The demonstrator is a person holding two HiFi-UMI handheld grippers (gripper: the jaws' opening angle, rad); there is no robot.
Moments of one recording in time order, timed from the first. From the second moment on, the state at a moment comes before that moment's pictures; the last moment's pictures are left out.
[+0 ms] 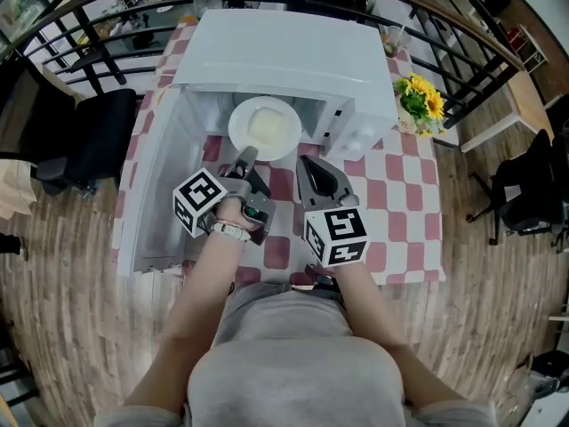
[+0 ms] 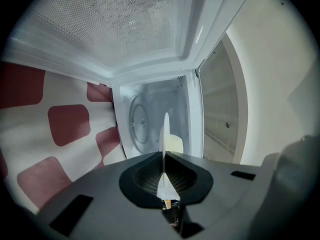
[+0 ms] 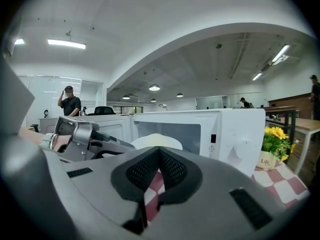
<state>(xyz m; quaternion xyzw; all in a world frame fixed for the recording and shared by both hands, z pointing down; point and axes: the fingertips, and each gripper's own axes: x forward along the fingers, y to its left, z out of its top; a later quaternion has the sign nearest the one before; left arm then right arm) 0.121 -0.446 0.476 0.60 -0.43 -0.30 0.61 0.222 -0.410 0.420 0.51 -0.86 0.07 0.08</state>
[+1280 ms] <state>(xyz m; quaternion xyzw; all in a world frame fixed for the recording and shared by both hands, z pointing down) 0.116 -0.397 0.439 0.61 -0.44 -0.36 0.55 0.220 -0.387 0.390 0.52 -0.85 0.03 0.07</state>
